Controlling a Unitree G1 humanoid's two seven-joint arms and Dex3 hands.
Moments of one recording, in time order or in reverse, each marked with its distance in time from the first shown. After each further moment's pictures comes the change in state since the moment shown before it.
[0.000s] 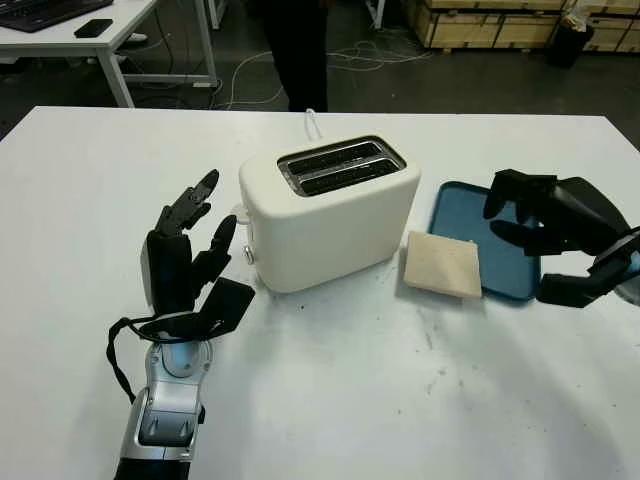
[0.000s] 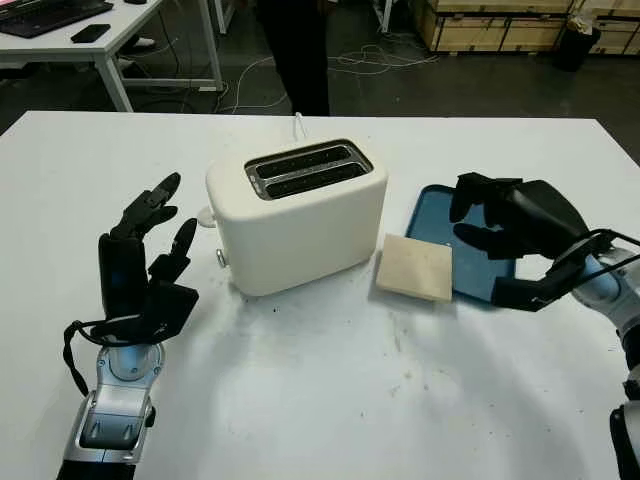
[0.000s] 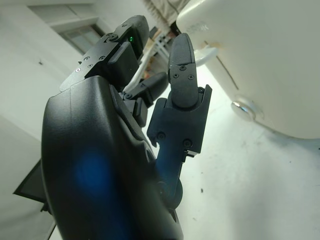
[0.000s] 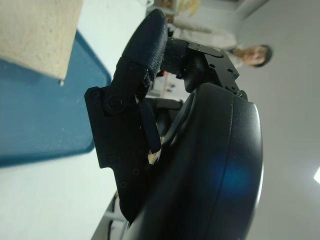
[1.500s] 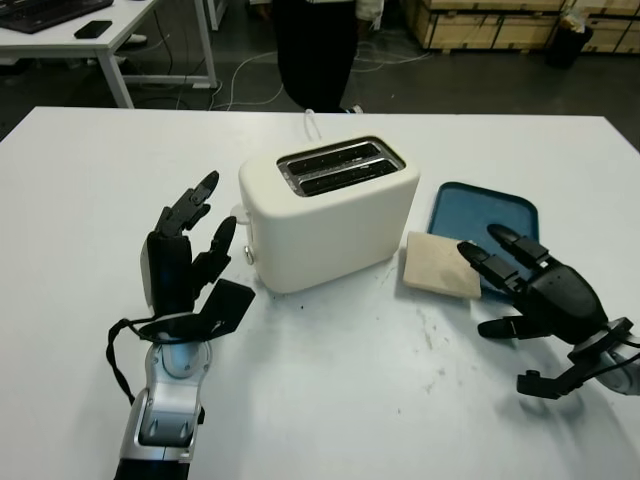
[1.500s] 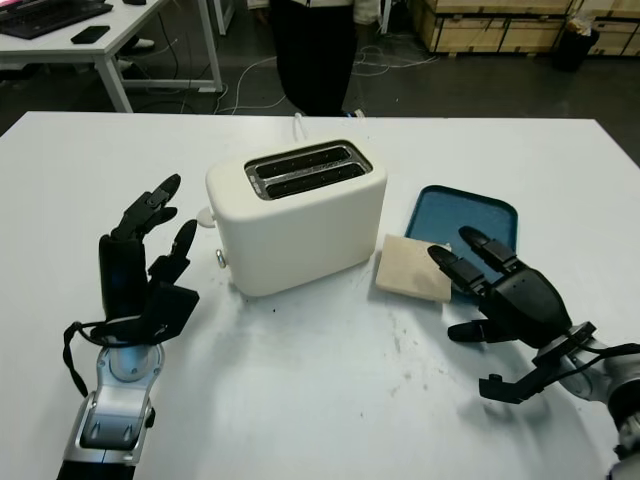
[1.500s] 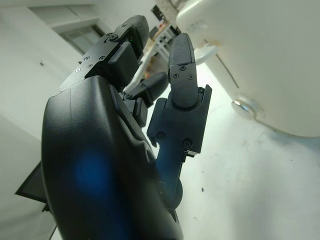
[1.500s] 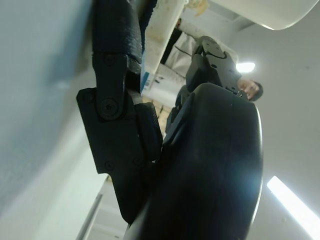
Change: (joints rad) left arm 0.002 0.001 0.003 0.007 0.007 -0.008 0.001; right arm 0.102 0.050 0.335 0.156 -0.448 0.281 -0.722
